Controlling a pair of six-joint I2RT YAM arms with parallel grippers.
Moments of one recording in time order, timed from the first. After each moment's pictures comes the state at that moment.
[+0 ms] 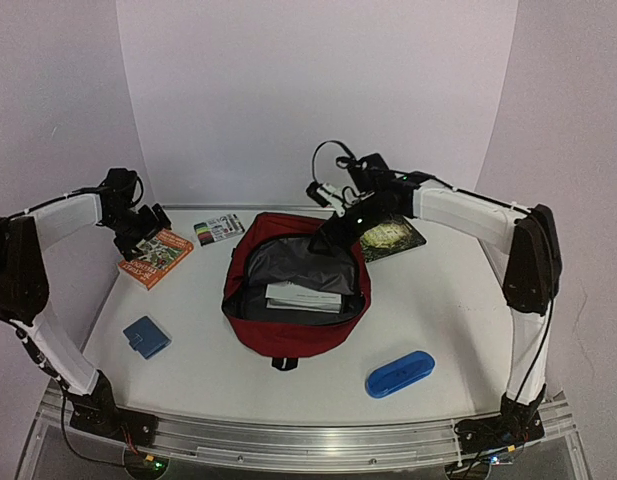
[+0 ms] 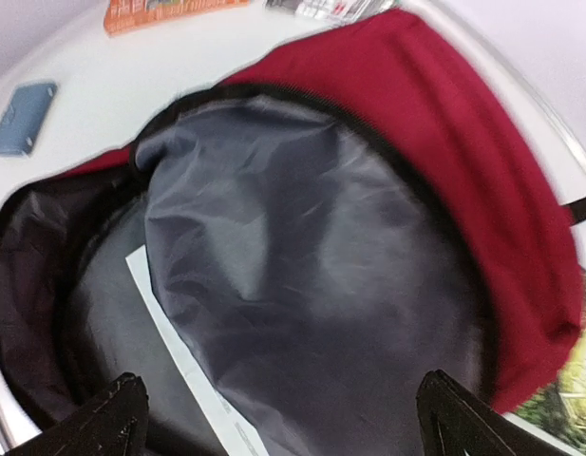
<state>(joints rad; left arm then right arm) -0.05 1.61 1.27 -0.59 0.10 -0.75 0.65 2.03 1.83 -0.64 -0.28 -0.23</state>
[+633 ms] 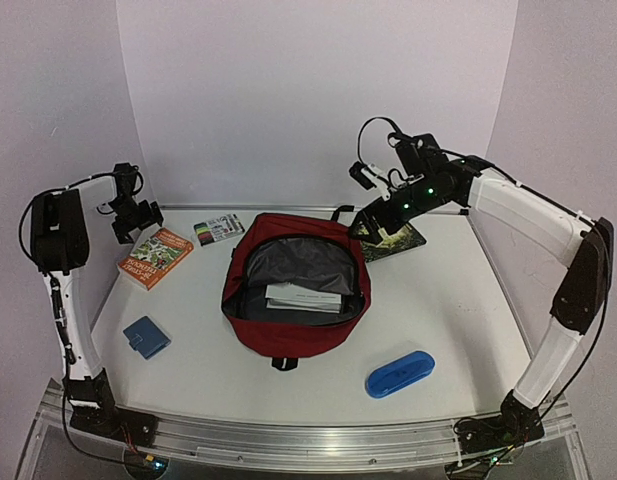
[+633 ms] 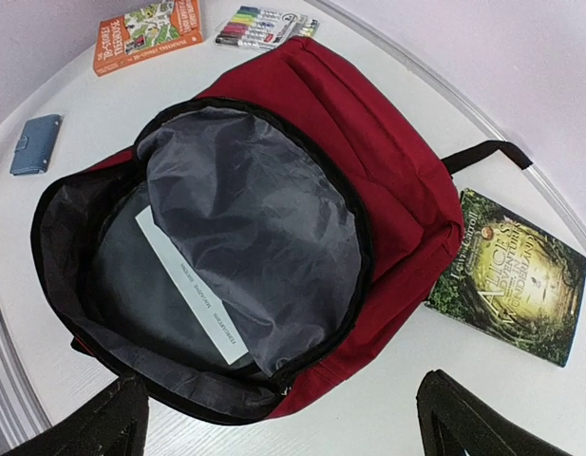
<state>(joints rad) 0.10 2.14 1.83 -0.76 0.05 -0.48 0.57 1.74 1.68 -0.77 -0.25 -0.22</state>
